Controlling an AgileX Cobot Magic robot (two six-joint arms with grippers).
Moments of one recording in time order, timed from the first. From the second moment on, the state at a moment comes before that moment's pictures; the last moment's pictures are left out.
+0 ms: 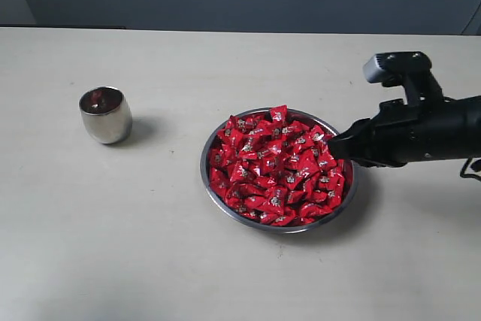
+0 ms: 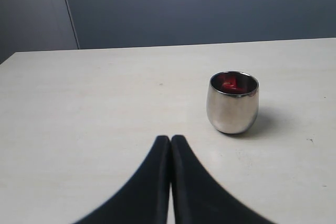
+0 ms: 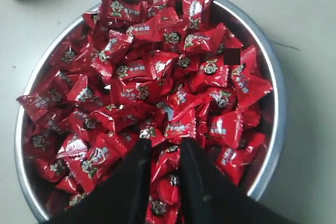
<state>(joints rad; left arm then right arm) 0.12 0.00 0.00 0.04 0.28 -0.02 0.33 1.52 -0.61 1.41 0.48 -1.45</state>
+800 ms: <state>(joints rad) 0.12 0.00 0.00 0.04 0.28 -0.02 0.43 1.81 -0.80 1.41 0.57 -1.40</state>
